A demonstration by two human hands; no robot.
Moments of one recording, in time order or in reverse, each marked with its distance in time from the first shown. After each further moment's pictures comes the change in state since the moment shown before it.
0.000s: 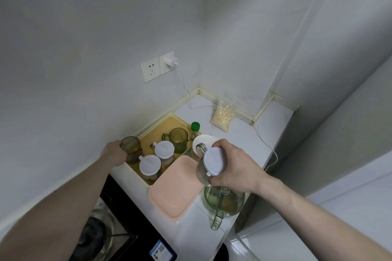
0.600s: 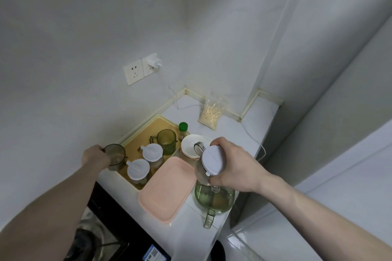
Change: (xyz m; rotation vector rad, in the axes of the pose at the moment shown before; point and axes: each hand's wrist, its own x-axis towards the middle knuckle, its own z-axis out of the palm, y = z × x) left_hand 0.002 0.004 -0.004 0.005 0.125 -0.151; right_hand -0.020 0.005 -0.021 -0.030 0.036 0.028
